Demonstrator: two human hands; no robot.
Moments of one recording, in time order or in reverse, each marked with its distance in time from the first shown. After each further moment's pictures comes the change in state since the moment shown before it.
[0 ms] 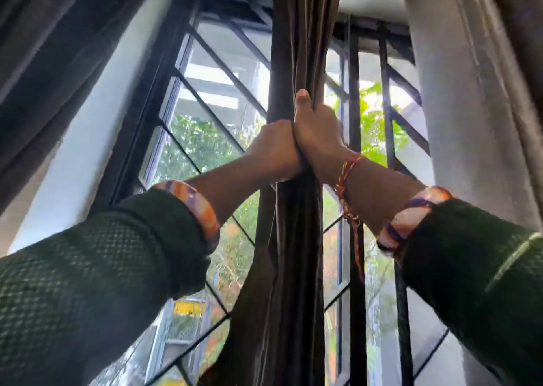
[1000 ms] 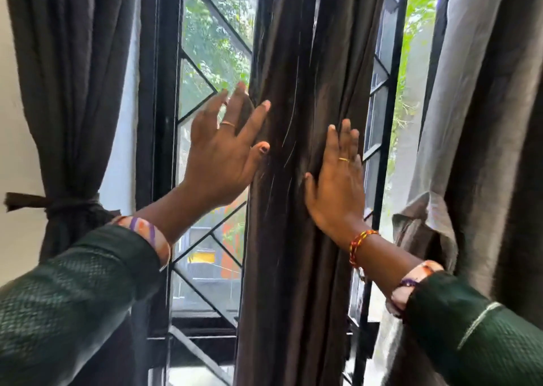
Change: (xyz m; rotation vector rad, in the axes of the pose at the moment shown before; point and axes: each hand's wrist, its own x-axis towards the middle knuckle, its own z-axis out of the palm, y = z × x) left_hand -0.217 -0.139 0.009 0.470 0.214 0.231; right_hand -0.243 0.109 0.058 -0.618 -0.109 -0.180
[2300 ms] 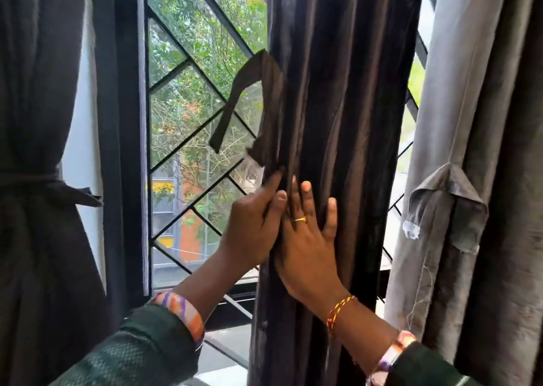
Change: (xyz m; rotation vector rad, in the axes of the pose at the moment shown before) left_hand -0.093 0.085 -0.015 -1.033 -0.102 -0.311; right_hand -0.134 -0.024 0.013 -0.430 -0.069 -0.122
